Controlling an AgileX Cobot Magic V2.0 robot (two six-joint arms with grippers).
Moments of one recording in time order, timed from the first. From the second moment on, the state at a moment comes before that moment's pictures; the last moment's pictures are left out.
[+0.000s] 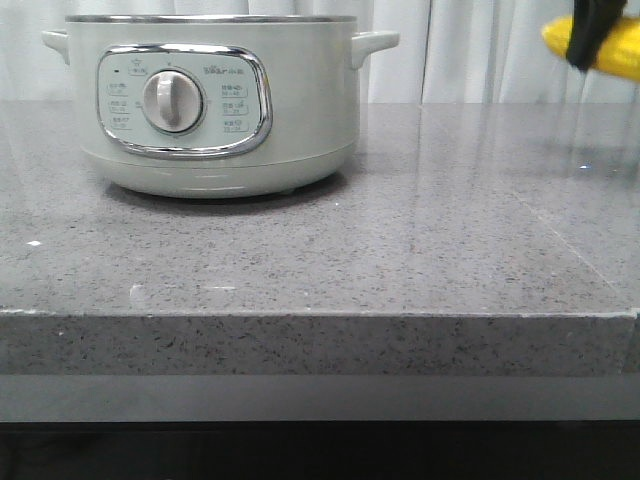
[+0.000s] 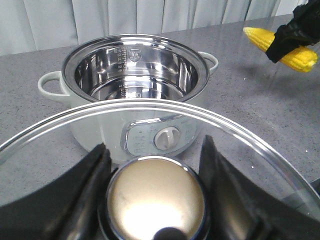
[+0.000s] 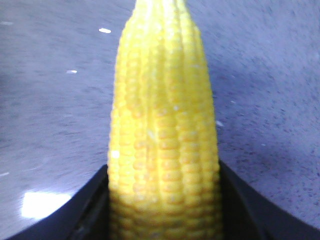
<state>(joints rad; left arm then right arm) -0.46 0.57 -0.86 -0.09 0.68 0.05 0.06 1.69 -1.64 0.03 0.96 0.04</state>
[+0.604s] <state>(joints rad) -0.46 0.57 -0.86 -0.09 0.68 0.05 0.47 1.53 -1.75 0.20 0.87 -0.10</state>
